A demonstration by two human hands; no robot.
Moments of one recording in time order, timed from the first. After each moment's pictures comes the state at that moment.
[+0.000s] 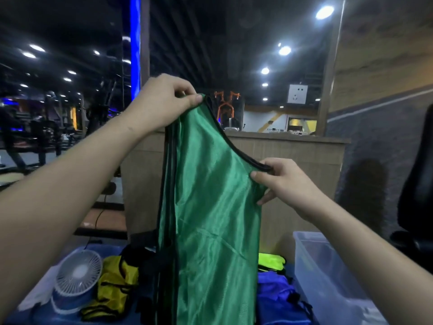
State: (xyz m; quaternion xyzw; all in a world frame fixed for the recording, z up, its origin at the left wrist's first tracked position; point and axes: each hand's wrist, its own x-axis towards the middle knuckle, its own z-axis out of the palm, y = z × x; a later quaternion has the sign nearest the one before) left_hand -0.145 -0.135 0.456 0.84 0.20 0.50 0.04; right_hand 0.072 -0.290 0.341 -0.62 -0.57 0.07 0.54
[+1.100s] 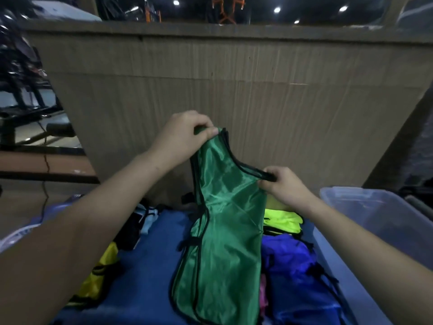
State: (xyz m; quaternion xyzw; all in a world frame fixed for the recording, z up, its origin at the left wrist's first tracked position) left_hand 0.031 0.027 0.251 0.90 0.18 0.37 0.13; right_hand 0.249 -0.131 0.154 -0.78 -0.49 0.07 0.38
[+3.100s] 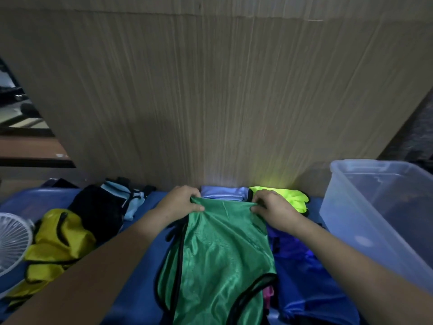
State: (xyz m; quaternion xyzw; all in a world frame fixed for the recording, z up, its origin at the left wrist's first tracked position) left_hand 0.070 0.095 -0.011 0.92 0.29 0.09 0.24; right_hand 0.277 -0.112 -0.004 -0.81 -0.54 0.08 0.23
